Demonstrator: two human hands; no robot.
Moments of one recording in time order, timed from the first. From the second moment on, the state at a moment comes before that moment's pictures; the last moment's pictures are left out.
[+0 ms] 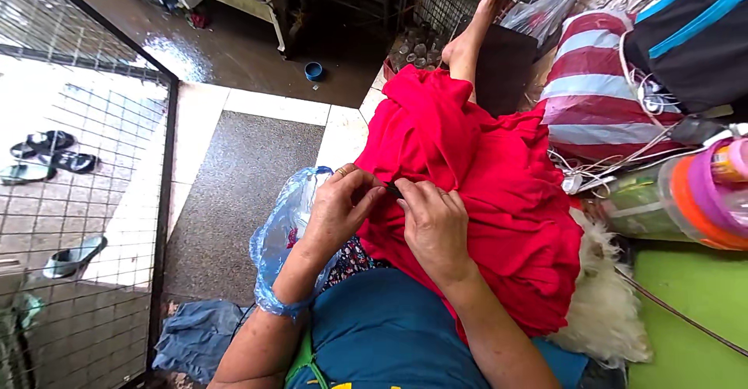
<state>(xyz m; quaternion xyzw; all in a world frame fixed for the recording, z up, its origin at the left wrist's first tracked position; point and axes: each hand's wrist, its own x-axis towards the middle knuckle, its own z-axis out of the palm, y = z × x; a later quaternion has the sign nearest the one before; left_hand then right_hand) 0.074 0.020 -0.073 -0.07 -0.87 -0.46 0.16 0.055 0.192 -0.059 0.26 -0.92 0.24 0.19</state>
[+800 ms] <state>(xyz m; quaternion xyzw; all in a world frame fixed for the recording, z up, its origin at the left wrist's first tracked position) 0.082 0.010 -0.054 -0.10 -0.74 -0.61 0.27 -0.062 0.199 0.021 0.20 -0.82 0.53 0.08</state>
